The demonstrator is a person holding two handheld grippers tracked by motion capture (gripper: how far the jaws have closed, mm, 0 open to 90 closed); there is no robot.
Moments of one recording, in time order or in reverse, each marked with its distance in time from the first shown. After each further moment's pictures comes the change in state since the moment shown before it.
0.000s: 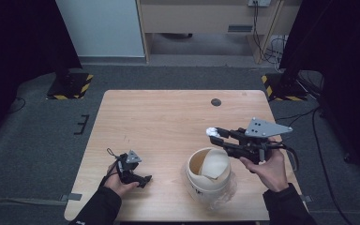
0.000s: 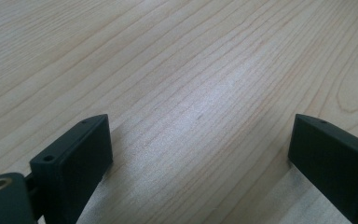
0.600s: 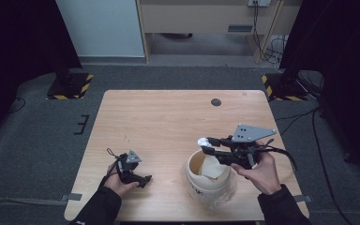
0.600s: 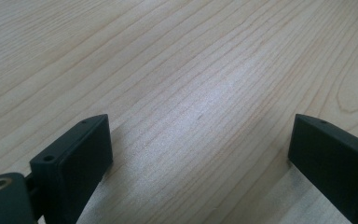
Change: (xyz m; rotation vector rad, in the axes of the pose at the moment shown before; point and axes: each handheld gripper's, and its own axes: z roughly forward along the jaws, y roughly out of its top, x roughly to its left) left arm 0.000 0.000 0.000 0.000 -0.001 -0.002; right arm 0.012 -0.011 0.018 0.111 0.056 0.014
